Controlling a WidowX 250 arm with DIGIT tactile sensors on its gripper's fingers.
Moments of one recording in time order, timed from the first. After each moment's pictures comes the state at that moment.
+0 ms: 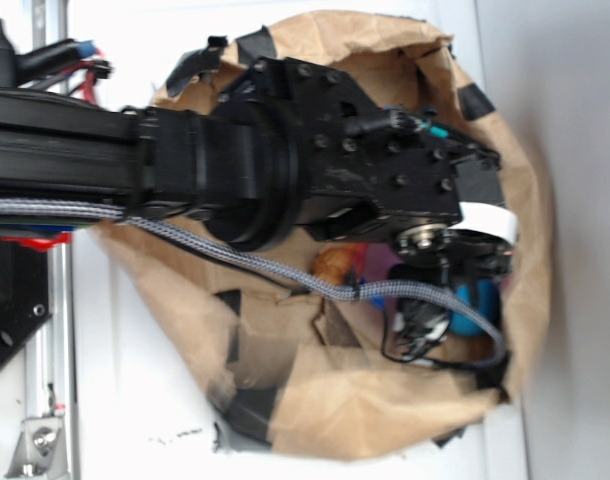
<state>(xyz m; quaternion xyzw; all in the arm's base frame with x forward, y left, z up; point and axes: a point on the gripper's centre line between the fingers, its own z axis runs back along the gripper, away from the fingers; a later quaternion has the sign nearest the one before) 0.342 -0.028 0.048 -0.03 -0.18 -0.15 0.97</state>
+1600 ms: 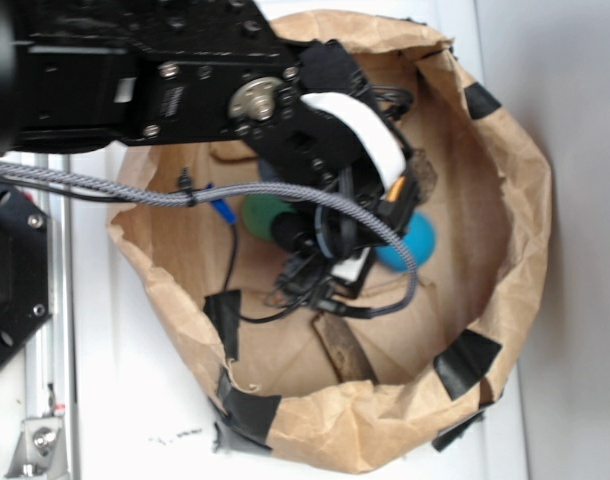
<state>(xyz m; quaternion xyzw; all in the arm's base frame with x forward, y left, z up) 0.277 -0.011 0.099 -0.09 -0.21 -0.23 0.95</state>
